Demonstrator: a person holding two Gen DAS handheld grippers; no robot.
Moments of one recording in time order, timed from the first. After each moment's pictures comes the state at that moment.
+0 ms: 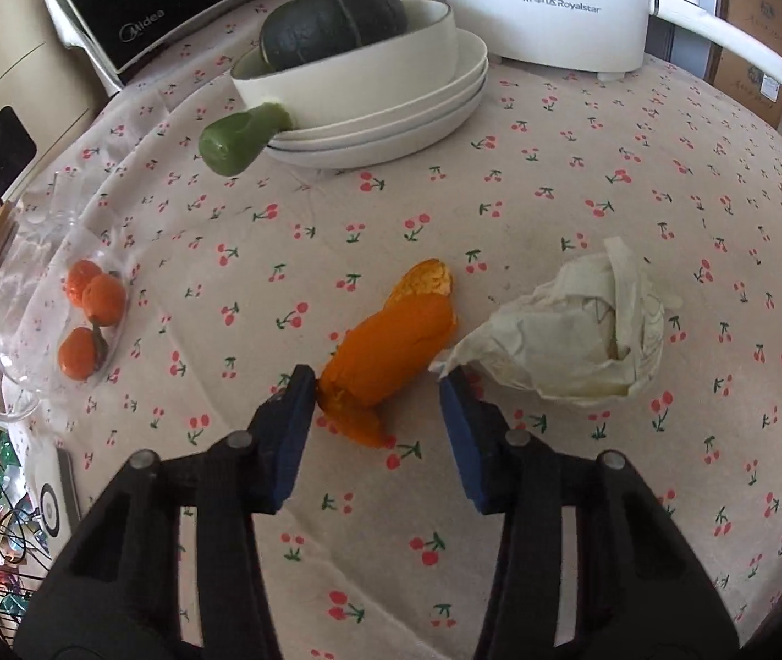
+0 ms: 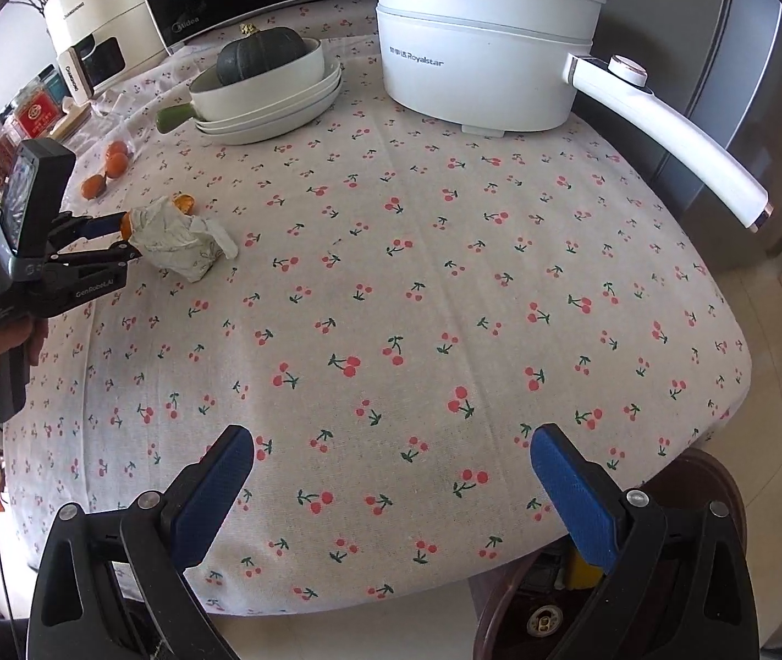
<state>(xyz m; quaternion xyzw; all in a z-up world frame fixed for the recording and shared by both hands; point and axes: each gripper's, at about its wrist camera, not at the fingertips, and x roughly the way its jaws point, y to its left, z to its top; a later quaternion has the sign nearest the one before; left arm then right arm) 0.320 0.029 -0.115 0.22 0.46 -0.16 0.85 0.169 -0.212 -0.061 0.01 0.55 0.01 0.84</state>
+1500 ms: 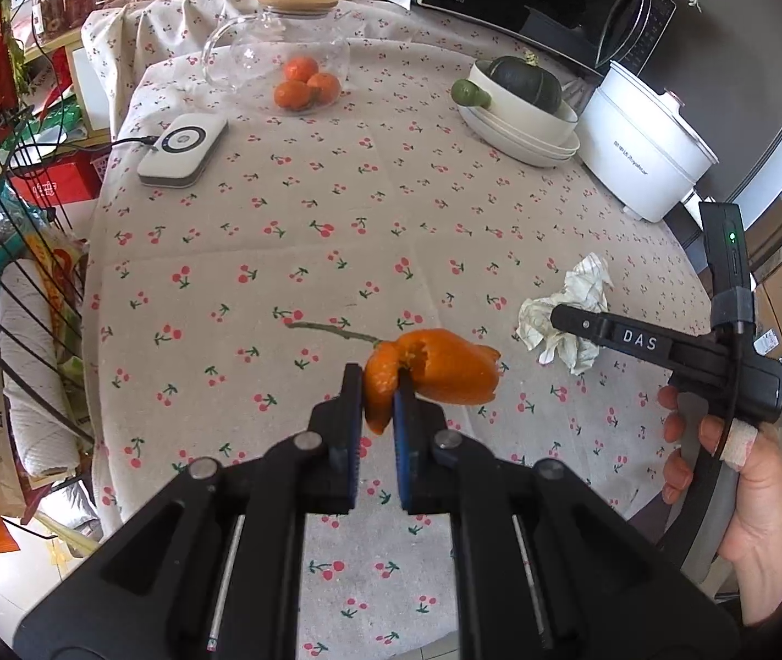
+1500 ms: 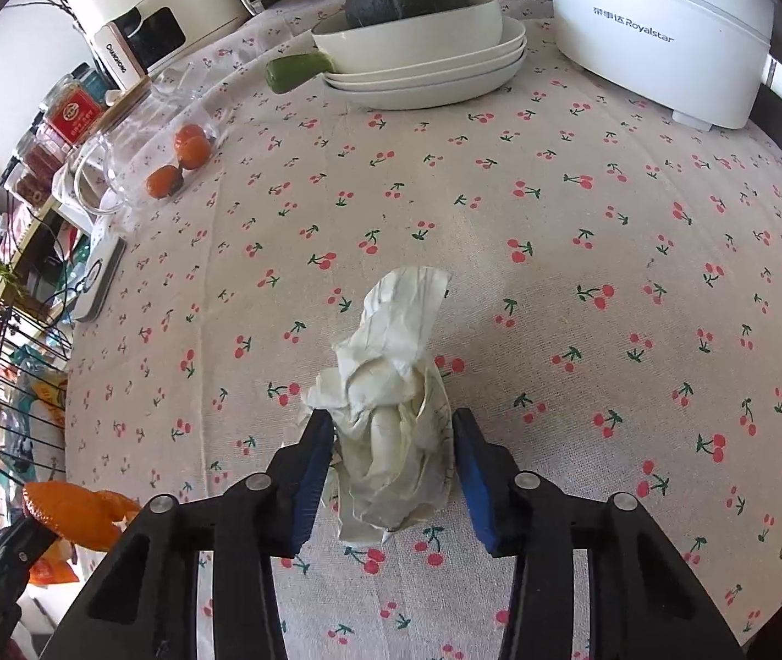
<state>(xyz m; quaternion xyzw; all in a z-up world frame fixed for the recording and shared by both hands) 0.143 0.150 -0.059 -0.10 0.48 -0.04 0.87 0.230 -0.078 -0.111 0.08 0.55 0.09 0.83</state>
